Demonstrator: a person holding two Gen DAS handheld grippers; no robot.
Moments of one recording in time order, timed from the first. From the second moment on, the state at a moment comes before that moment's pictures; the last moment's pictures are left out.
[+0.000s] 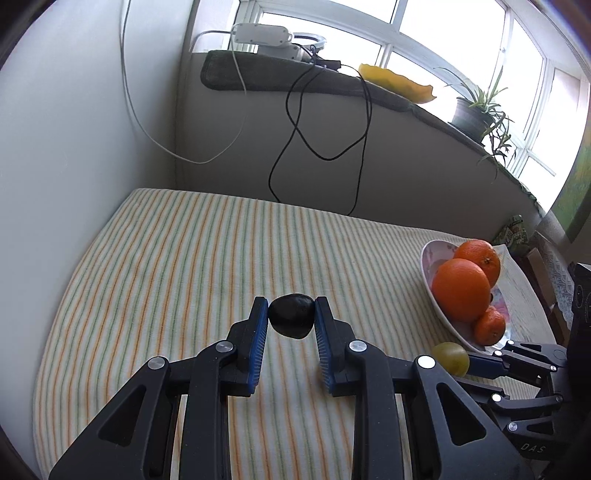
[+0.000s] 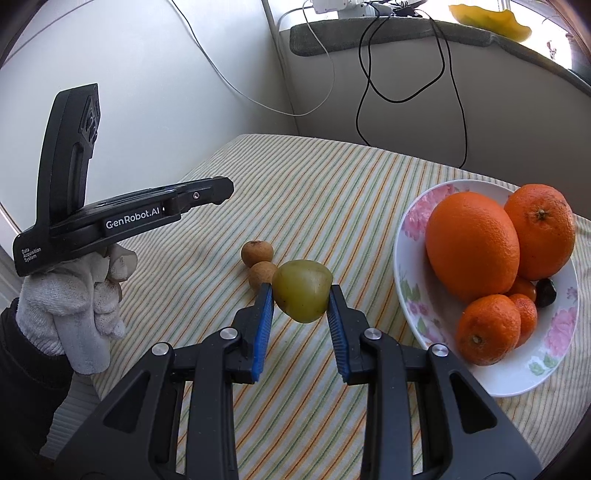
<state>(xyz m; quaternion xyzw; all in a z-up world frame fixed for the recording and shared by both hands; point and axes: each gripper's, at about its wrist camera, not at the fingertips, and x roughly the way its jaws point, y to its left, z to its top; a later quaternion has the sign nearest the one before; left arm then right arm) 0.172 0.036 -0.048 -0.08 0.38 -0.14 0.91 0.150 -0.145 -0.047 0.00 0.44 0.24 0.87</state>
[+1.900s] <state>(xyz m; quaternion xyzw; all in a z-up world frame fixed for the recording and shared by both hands) 0.174 -0.175 -0.015 -0.02 0.38 -0.30 0.88 0.145 -0.307 -0.029 0.06 0.42 0.13 0.90</state>
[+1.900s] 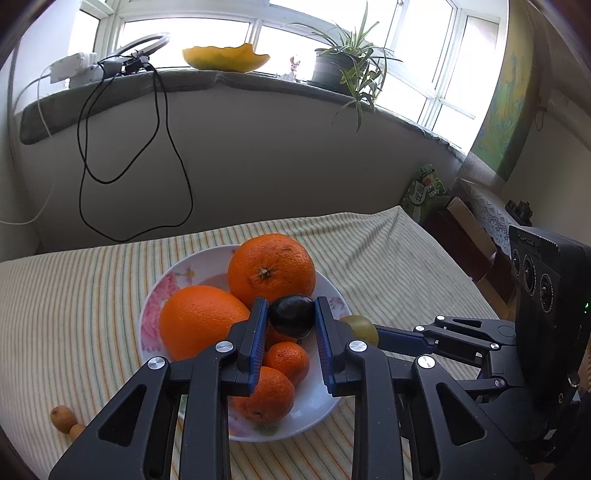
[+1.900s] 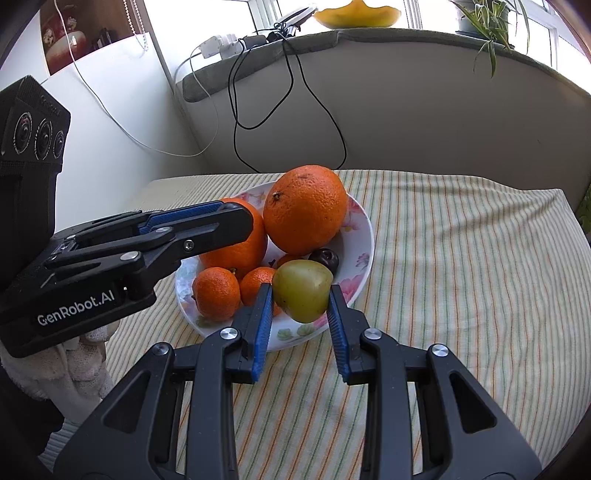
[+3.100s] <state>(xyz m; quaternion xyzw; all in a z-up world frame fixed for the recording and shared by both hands) 0.174 -0.173 -0.010 -0.01 0.37 -0.30 0.88 0.138 -0.308 -0.021 0.03 0.41 0.13 0.90</state>
